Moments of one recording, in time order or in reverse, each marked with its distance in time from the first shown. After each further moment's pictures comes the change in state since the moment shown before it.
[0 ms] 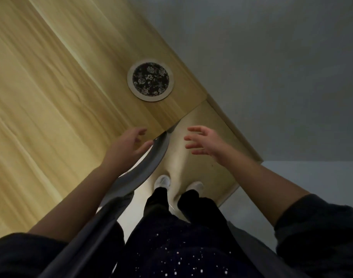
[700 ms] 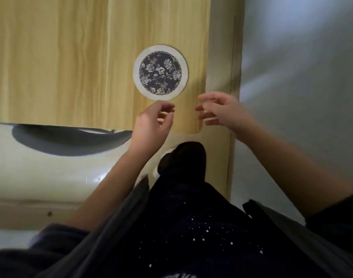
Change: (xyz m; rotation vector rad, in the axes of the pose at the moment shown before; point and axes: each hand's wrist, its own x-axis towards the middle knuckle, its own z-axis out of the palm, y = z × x) left_hand 0.139 0.170 0.076 -0.443 0.707 -0.511; right_hand 0.160 -0.175 -0.127 -0.617 -0.524 -0.194
